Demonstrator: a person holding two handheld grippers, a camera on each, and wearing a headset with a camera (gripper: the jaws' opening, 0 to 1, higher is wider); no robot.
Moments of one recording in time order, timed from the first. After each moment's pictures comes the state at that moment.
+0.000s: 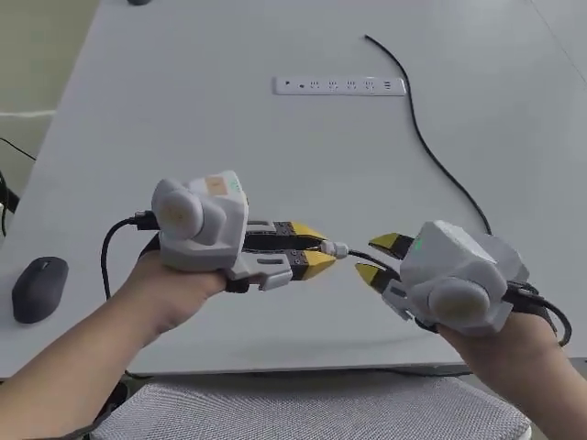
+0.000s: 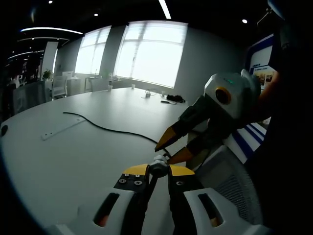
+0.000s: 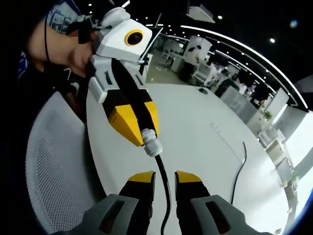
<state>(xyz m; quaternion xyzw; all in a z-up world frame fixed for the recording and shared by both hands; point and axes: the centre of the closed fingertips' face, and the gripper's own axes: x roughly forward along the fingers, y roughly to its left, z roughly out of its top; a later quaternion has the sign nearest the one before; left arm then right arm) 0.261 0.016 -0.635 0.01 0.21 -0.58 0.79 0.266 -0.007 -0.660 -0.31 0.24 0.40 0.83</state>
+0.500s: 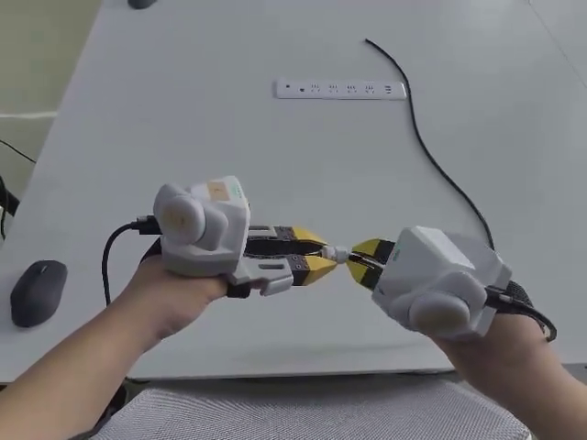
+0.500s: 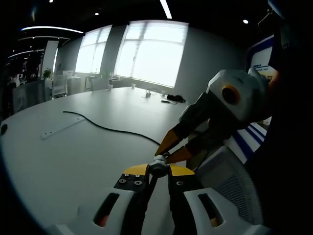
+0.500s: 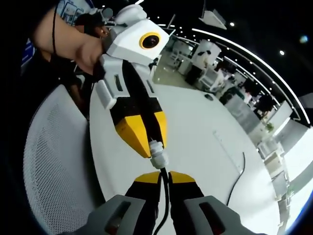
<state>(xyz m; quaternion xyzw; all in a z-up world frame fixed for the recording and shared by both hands) 0.264 0.013 -0.637 0.01 0.22 -0.58 0.79 0.267 0.002 -0.657 -0.35 0.22 0.41 0.81</state>
